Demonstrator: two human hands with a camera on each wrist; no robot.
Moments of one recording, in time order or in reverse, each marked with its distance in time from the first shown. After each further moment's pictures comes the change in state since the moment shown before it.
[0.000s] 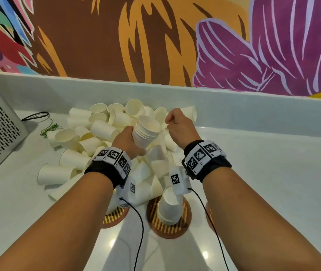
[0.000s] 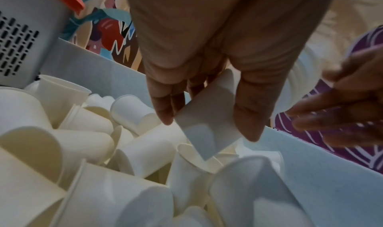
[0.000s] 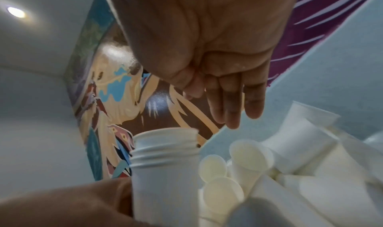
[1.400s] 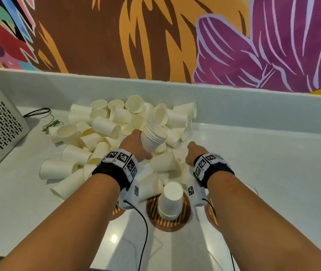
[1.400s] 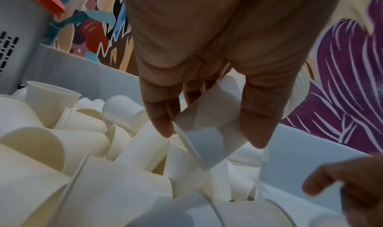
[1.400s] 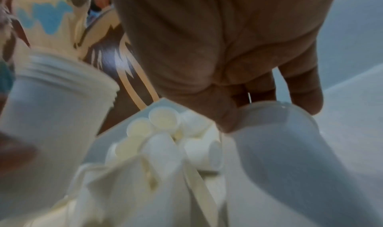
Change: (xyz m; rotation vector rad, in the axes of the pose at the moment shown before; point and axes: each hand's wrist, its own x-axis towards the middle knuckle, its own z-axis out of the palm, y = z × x) left_hand -0.015 0.006 0.018 0.116 -0.101 -0.005; right_hand -0.014 0.091 0.007 -0.667 -0.284 0.351
